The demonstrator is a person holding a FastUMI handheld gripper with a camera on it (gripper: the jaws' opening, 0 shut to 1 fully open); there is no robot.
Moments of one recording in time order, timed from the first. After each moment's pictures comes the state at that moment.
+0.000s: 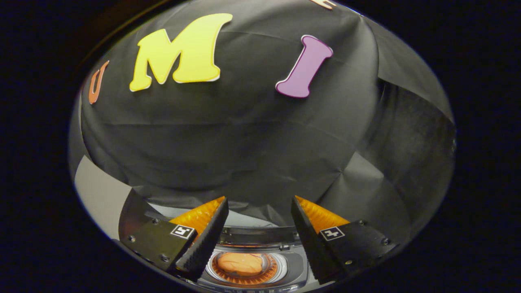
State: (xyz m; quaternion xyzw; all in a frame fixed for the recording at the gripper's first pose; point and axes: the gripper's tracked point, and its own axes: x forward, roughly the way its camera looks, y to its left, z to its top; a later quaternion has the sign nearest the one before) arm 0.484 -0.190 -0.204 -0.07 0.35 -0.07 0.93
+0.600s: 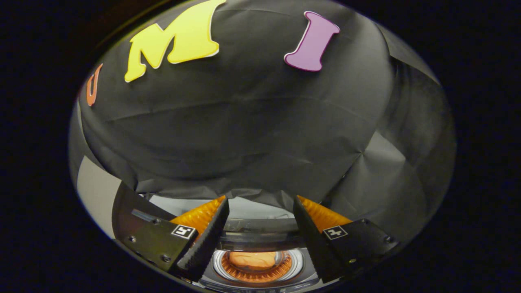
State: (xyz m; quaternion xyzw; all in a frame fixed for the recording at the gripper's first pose) arm 0.496 -0.182 -0.258 -0.03 0.41 -0.05 0.91
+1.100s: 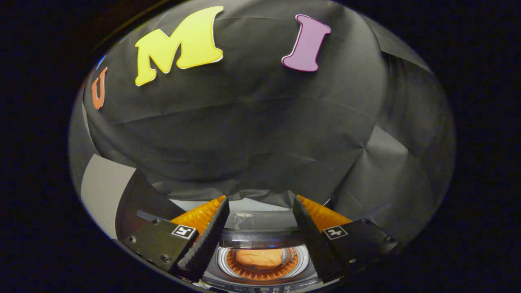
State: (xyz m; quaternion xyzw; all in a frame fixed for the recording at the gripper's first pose) arm 0.452 -0.184 -0.257 -0.01 0.39 -0.03 0.92
